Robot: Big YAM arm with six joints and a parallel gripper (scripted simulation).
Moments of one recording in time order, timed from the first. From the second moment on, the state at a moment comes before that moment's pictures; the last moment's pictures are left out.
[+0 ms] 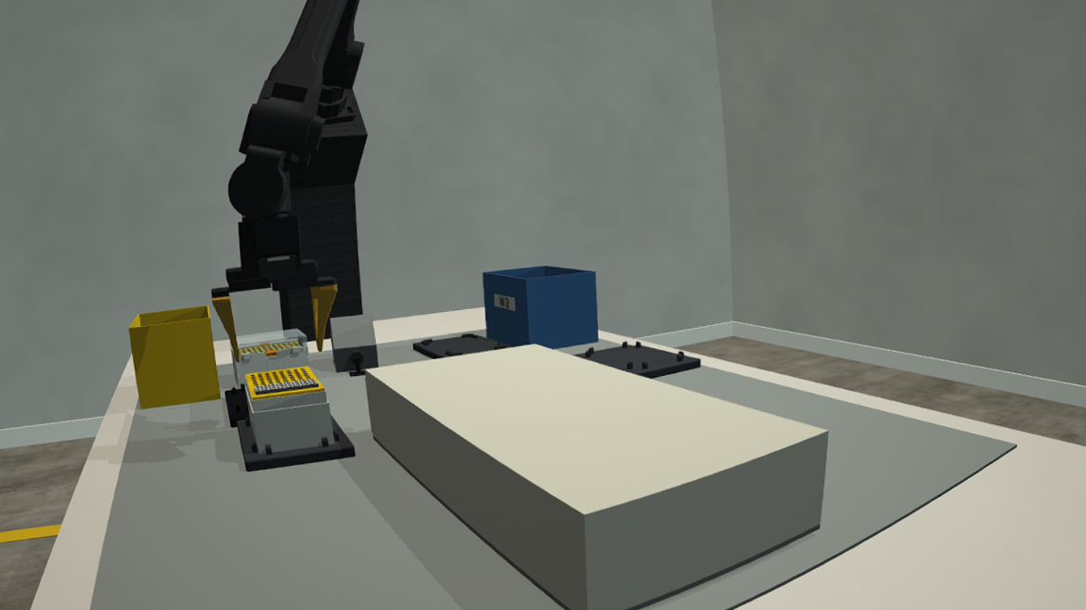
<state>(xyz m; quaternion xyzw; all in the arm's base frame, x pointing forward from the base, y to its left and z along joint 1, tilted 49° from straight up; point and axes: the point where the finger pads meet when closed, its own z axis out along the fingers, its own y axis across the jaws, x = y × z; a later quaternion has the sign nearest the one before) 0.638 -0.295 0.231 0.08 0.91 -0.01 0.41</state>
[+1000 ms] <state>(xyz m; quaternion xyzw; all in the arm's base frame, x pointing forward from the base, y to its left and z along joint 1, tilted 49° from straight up) 0.664 -0.298 0.208 0.08 0.91 -0.01 0.41</state>
